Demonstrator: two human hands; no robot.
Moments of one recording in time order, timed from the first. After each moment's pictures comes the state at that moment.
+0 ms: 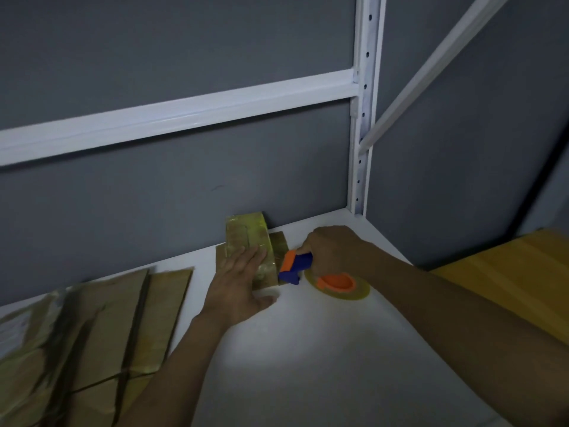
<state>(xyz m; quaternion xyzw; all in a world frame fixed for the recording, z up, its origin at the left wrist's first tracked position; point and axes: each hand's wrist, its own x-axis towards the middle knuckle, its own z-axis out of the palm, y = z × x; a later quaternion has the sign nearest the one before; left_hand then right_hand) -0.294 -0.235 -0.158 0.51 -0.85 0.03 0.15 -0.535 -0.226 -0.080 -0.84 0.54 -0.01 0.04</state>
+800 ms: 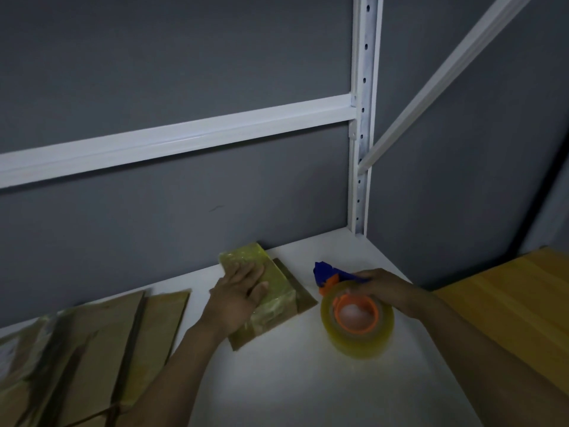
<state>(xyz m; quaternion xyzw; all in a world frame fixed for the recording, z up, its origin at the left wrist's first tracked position) -0.299 -0.260 -0.144 0.57 -0.80 -0.13 0.13 -0.614 -0.201 -0.123 -0.52 0.59 -0.30 0.54</state>
